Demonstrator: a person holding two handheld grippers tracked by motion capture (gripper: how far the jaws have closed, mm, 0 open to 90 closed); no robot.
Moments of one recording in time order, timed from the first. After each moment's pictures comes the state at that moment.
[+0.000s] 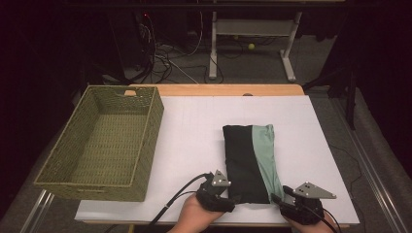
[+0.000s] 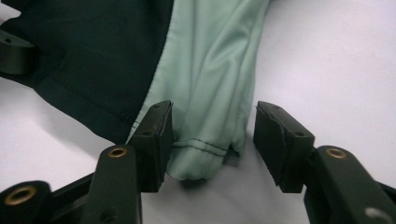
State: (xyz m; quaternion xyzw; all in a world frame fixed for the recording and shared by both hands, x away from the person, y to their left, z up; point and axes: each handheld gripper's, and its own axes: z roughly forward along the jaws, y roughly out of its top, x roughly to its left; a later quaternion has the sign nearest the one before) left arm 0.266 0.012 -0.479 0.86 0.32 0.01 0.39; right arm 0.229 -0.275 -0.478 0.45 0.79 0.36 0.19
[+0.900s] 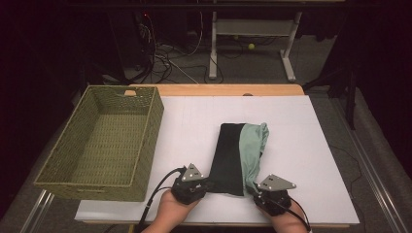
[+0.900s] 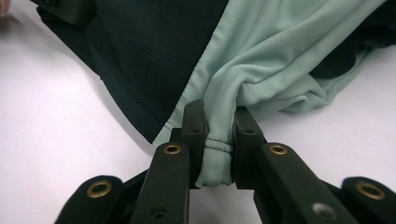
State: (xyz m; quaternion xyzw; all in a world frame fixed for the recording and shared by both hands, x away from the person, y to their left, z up) left arm 0.275 0.082 -0.478 0.84 0.34 0.05 0.42; right arm 0.252 -0.198 -0.478 0.37 0.84 0.36 0.19
